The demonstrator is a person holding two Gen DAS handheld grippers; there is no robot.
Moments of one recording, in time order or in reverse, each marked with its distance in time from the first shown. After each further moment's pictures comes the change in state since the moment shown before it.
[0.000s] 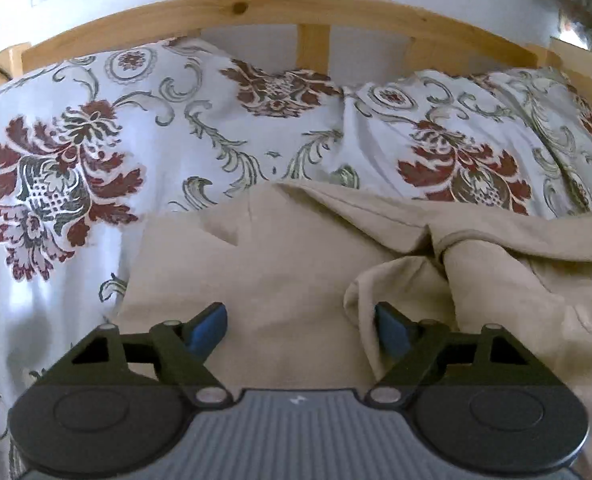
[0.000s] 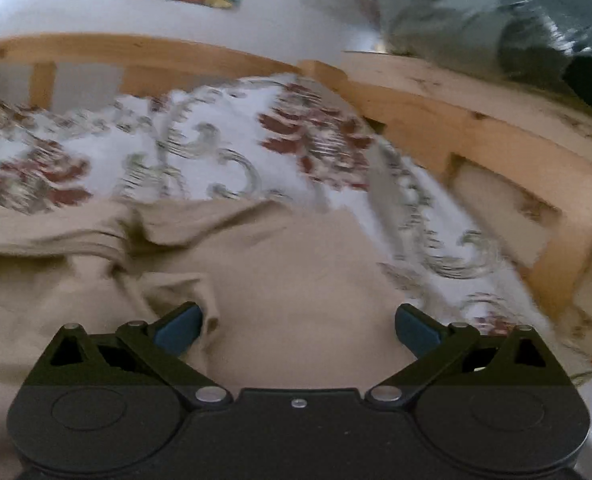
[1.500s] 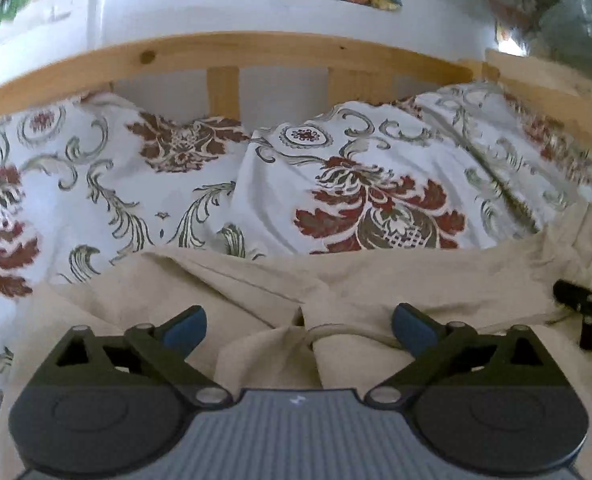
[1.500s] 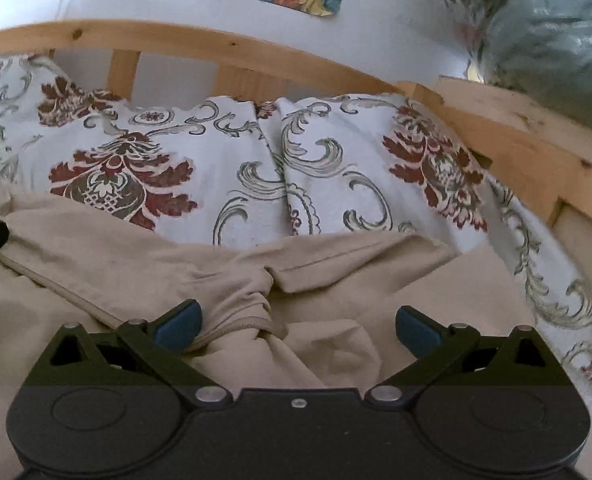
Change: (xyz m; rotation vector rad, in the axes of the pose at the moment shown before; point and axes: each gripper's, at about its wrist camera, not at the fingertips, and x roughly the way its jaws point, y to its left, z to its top) left arm 0.020 -0.044 0.017 0.069 -0.141 -0.162; right arm 0.005 0.064 0.019 -0.092 -0.059 0.235
